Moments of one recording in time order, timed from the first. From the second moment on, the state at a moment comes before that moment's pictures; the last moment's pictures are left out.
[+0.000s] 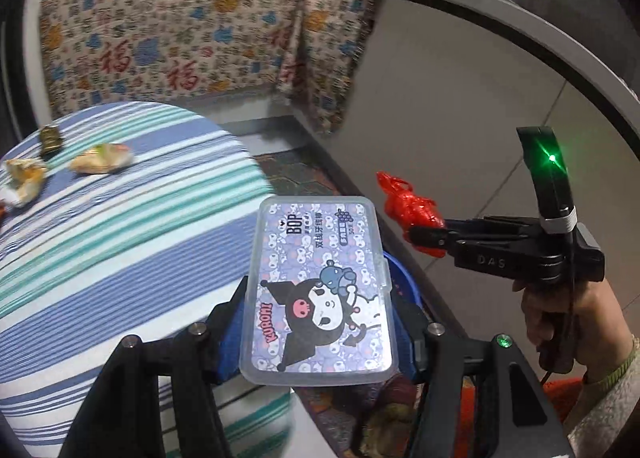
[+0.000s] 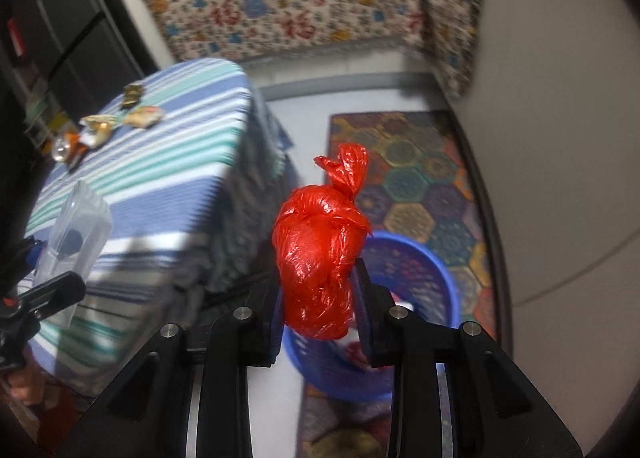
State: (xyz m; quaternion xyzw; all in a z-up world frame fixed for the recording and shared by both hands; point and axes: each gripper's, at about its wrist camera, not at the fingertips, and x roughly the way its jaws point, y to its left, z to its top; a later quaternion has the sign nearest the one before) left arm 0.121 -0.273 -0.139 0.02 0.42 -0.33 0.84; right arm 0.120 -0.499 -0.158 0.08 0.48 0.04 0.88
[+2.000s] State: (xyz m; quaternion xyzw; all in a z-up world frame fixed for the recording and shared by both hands) left arm 0.152 -0.059 -0.166 0.01 0.45 -0.14 0.88; right arm 0.135 -0.257 -0.151 -0.10 0.42 0.20 0.88
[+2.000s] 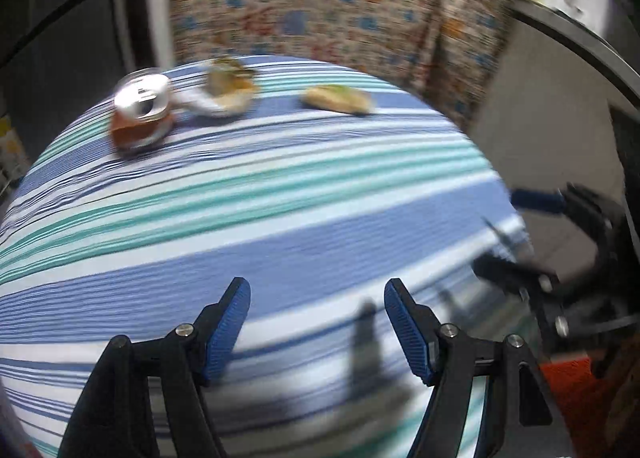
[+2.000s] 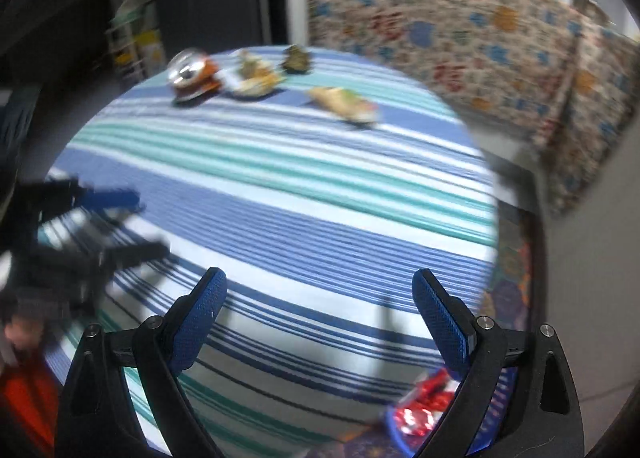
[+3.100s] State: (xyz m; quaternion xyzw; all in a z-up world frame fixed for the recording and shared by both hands) left arm 0.295 0.032 -0.142 0.10 0.40 -0.11 0.90; right arm 0.216 -0.217 -0.181 -0.08 0.45 0.18 0.87
